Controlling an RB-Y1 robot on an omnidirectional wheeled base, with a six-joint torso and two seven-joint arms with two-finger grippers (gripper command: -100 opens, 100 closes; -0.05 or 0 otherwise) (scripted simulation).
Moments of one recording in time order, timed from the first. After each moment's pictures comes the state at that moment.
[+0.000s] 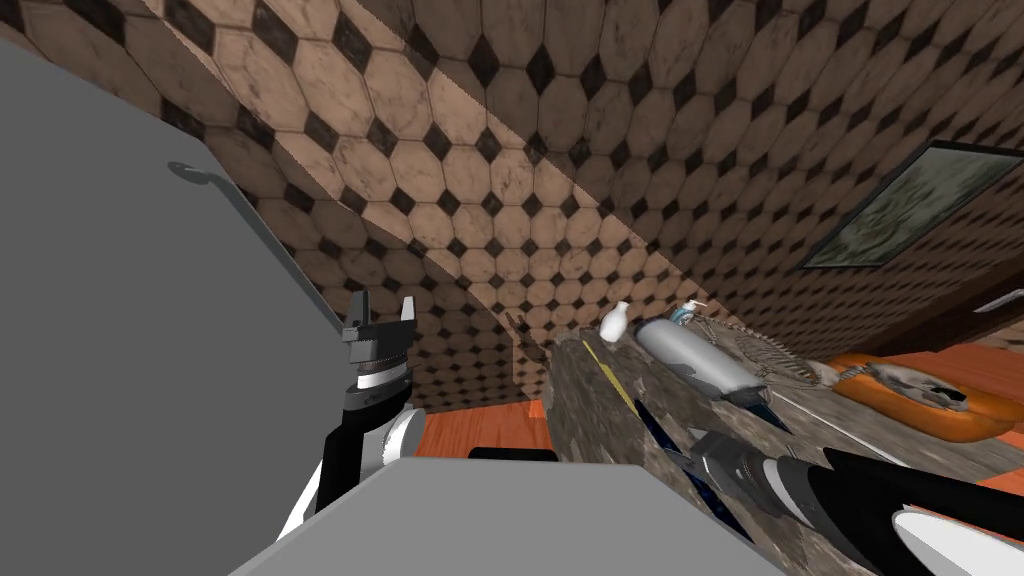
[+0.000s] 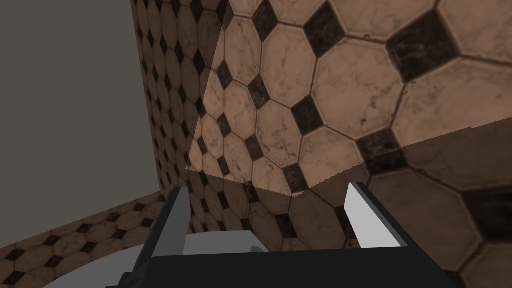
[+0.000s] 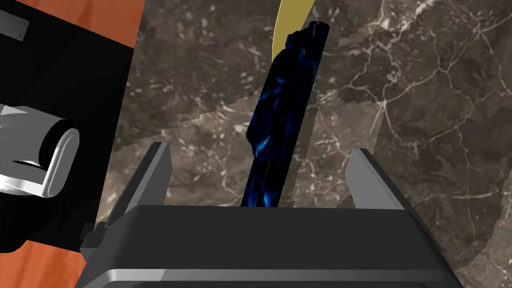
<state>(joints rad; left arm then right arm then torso) 0.47 -0.02 0.01 -2.36 0.05 -0.61 0.07 0.87 -0.66 -0.63 -2.27 -1.18 1.15 -0.96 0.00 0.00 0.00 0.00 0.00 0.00</state>
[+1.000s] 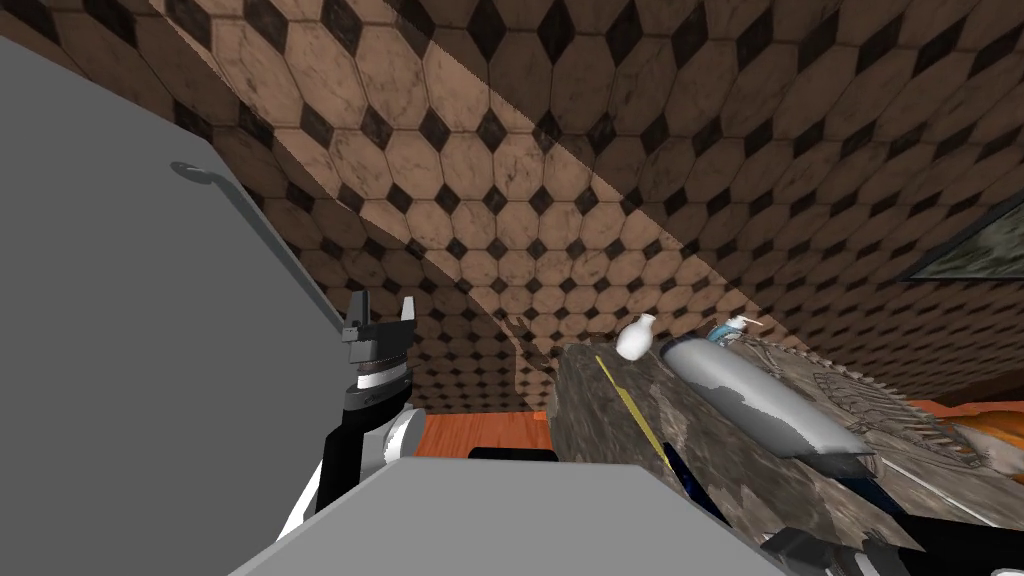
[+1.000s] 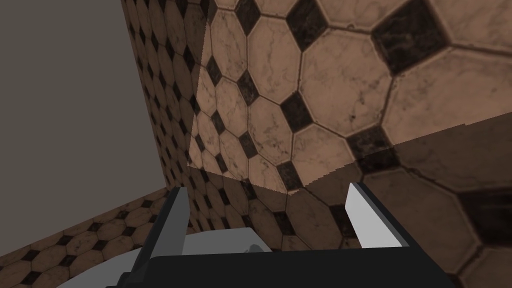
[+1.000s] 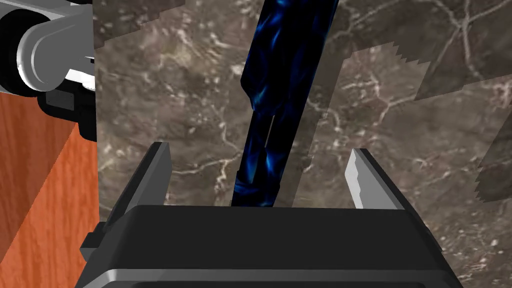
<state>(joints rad) 0.47 -0.02 0.01 -2.36 0.05 -0.61 0.07 1.01 -0.72 -0.65 -2.17 -1.26 1.37 -1.06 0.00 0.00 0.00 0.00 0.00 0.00</state>
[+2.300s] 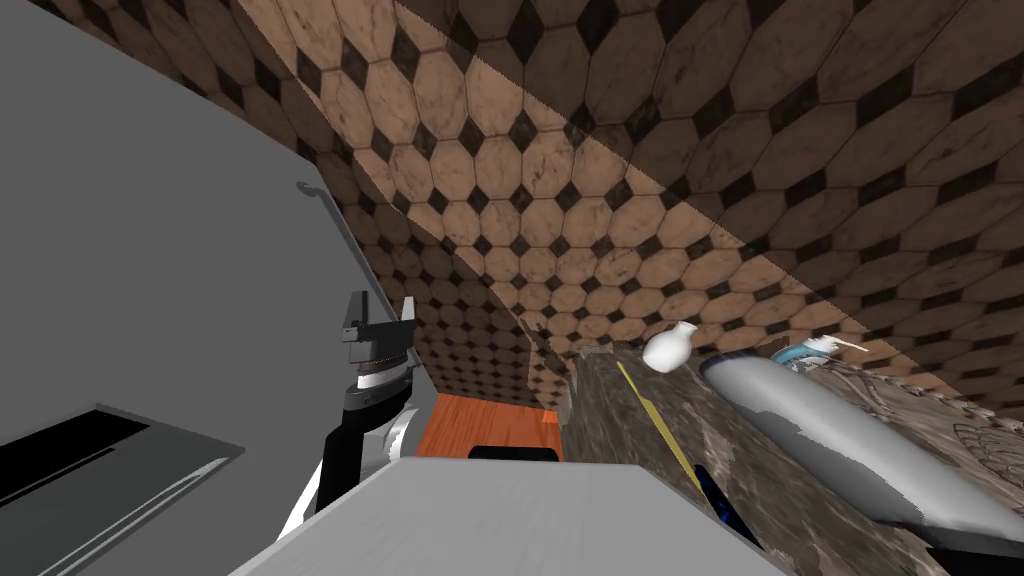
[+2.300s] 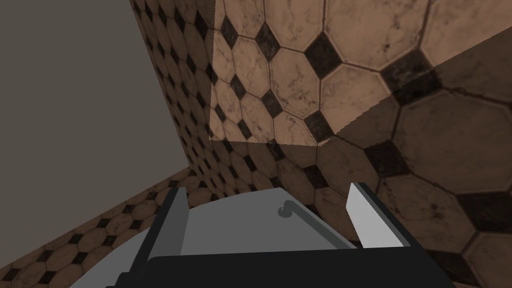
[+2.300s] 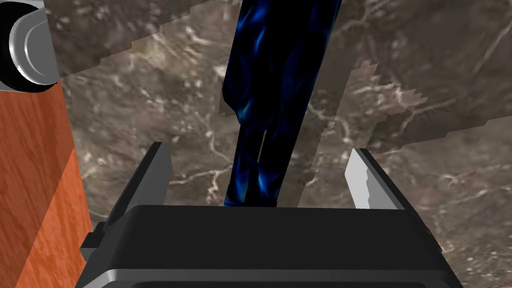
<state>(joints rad) 0.47 -0.02 0.01 -2.36 0.05 -0.61 0.07 0.97 -0.74 -0.61 -1.99 -1.25 1.41 -1.11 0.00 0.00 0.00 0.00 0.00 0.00</state>
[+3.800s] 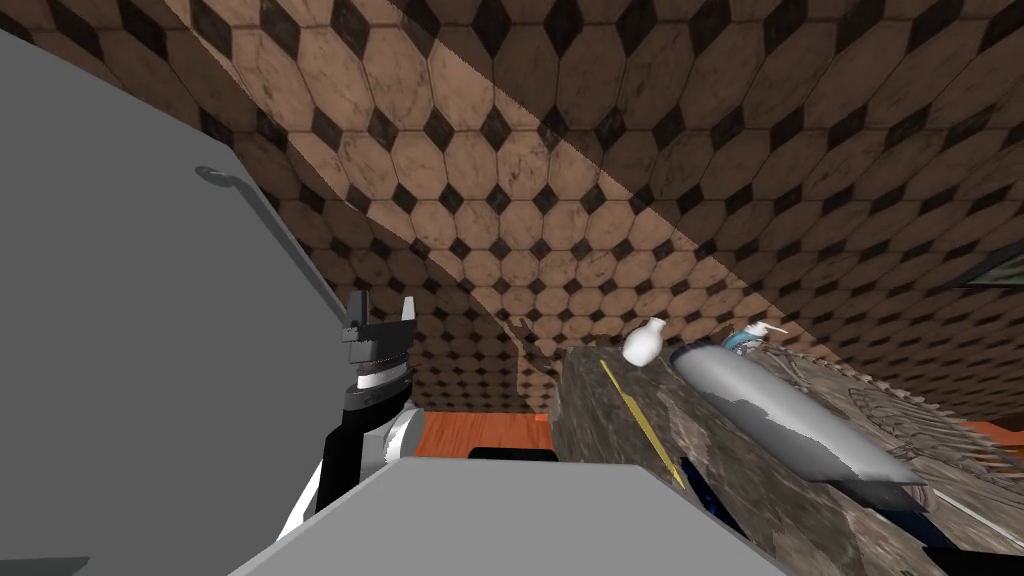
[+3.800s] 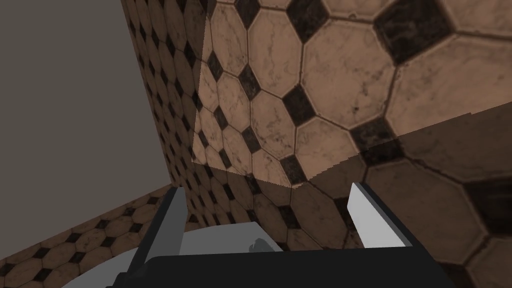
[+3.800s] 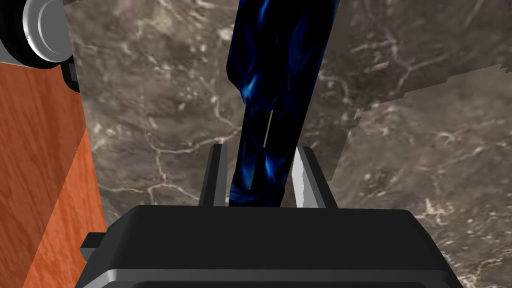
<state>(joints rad) 0.47 -0.02 0.01 -2.36 0.05 -0.61 0.07 1.04 -0.74 -0.63 -2.11 -1.26 1.42 -1.10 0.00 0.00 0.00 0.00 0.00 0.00</state>
